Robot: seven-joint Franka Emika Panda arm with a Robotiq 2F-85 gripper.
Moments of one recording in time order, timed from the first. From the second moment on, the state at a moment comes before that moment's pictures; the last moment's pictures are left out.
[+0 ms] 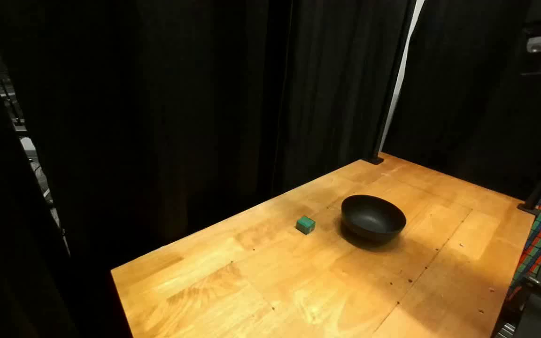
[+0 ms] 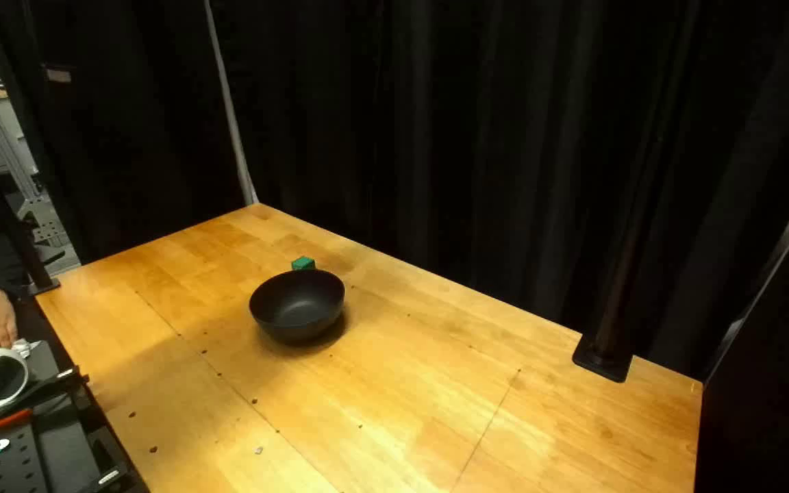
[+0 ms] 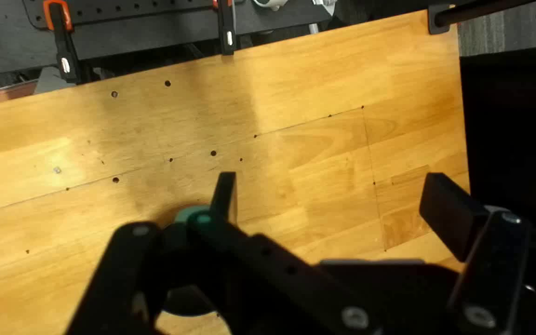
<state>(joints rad) 0.04 -0.56 -0.03 -2.29 0.27 1.57 0.13</state>
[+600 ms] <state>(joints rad) 0.03 -0.55 -0.01 -2.29 0.27 1.59 0.13</state>
